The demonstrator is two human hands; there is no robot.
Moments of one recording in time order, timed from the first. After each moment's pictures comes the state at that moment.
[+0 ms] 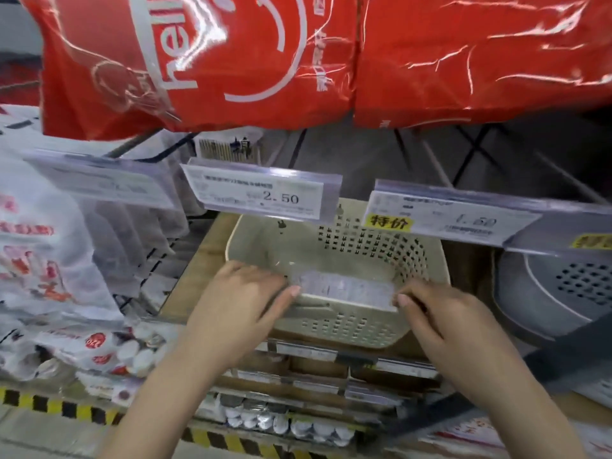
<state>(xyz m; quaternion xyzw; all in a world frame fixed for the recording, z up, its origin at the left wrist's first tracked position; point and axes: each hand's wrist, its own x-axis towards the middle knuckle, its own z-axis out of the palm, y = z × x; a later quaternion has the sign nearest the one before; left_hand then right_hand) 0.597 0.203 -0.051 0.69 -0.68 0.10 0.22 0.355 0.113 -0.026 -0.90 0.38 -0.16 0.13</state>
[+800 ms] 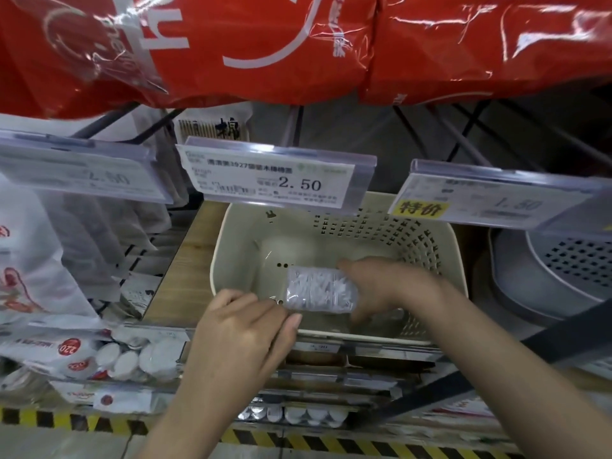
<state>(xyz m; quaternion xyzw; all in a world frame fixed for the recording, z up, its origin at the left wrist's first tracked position) 0.592 0.224 -0.088 0.63 -0.69 0.18 0.29 0.448 0.057 -0.053 -0.89 0.37 0.25 0.13</state>
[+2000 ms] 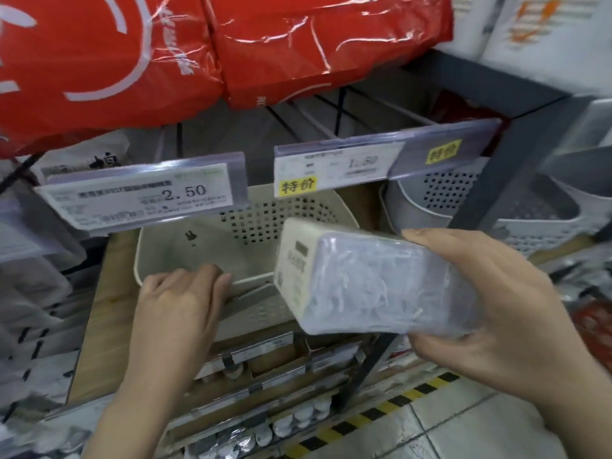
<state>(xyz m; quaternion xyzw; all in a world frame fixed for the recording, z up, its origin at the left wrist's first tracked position) 0.609 0.186 -0.067 0.63 -0.70 0.15 0.28 0.314 0.207 0.016 -0.85 0.43 -0.30 -0.02</state>
